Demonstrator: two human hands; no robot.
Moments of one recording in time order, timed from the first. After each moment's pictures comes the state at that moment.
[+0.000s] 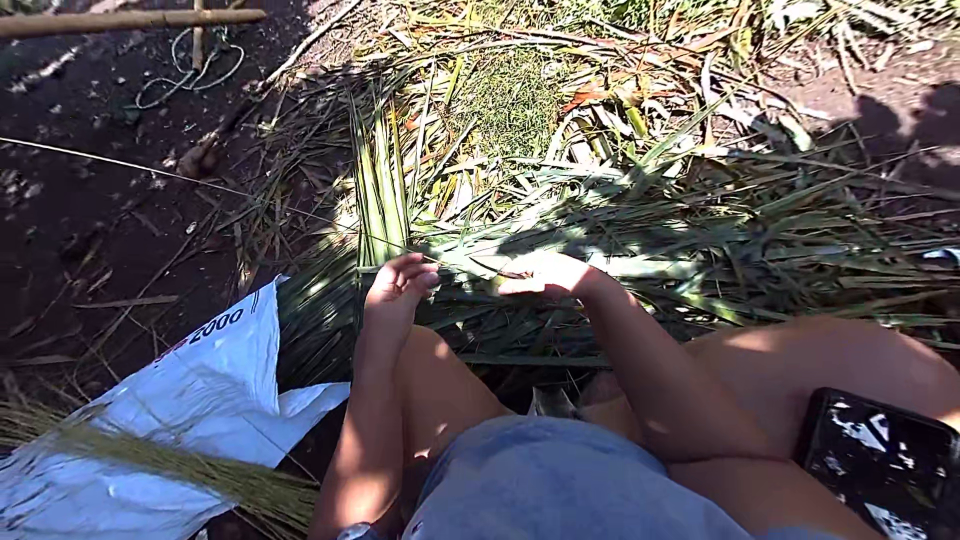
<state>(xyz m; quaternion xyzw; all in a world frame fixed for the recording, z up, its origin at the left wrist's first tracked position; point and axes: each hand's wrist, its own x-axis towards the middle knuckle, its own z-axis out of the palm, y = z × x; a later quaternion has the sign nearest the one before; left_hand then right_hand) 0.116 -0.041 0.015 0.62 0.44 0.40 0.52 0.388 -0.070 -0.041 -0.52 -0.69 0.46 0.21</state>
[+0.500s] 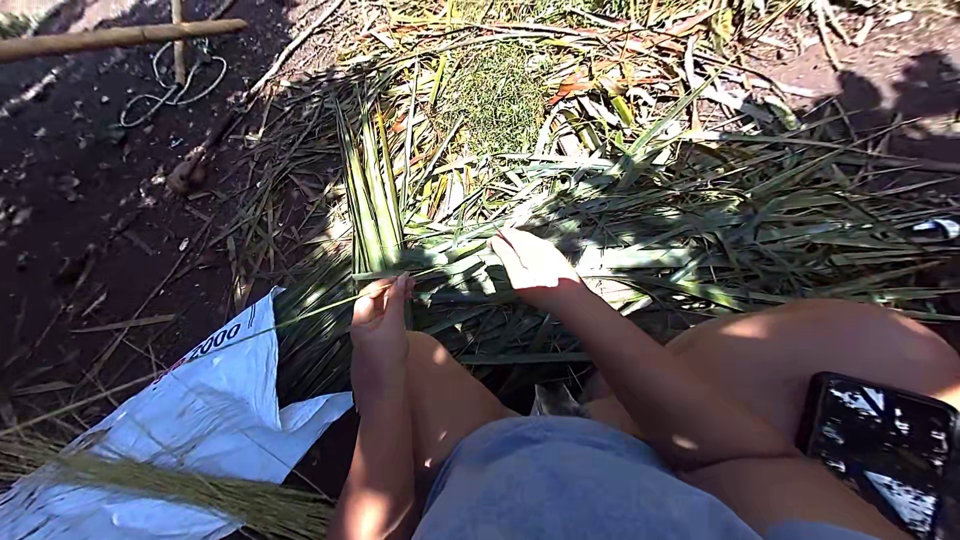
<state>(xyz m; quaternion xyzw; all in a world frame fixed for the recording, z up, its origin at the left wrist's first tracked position) 0.126 -0.052 -0.009 0.58 0.40 0.58 0.41 0.338 -0.092 -0.003 -0.68 -0.60 0.22 0.37</state>
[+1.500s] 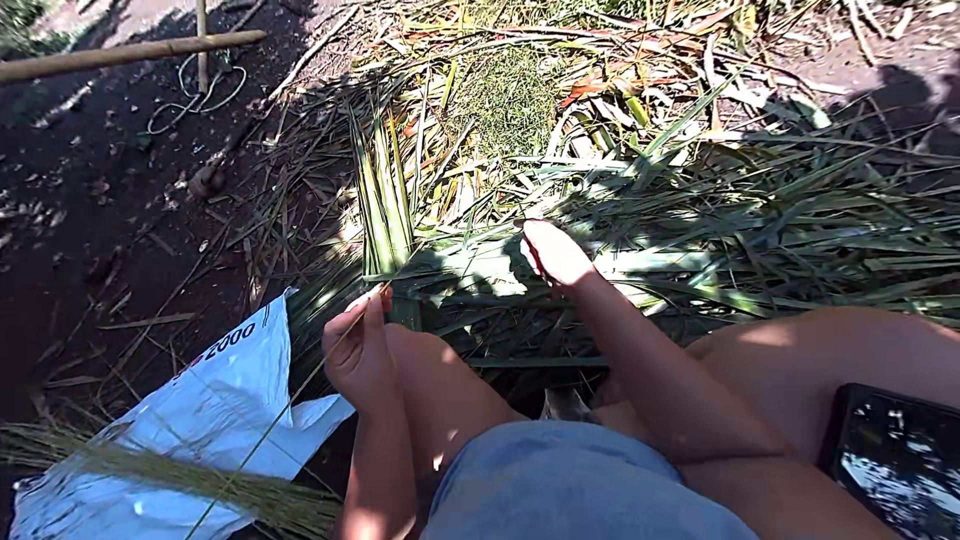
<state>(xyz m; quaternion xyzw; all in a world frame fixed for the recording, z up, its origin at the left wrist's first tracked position) 0.110 -0.070 0.019 0.59 0.31 0.68 0.30 0.374 -0.062 -0.064 -0.67 -0.37 0.45 0.47</state>
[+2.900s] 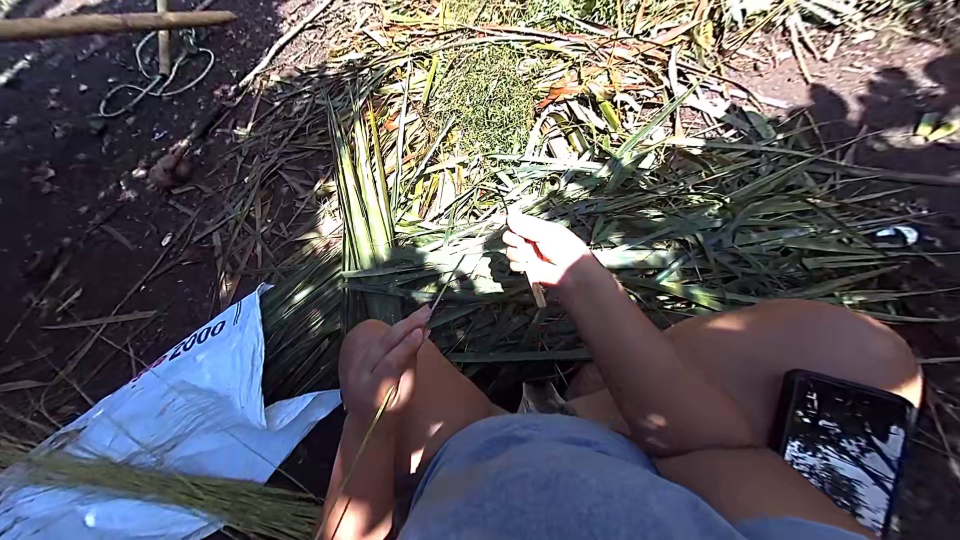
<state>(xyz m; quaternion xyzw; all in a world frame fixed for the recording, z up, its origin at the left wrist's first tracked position) 0.094 -0.085 -0.005 0.84 0.20 0.50 0.09 0.381 -0.069 -0.017 -0.42 -0.14 0.68 0.59</state>
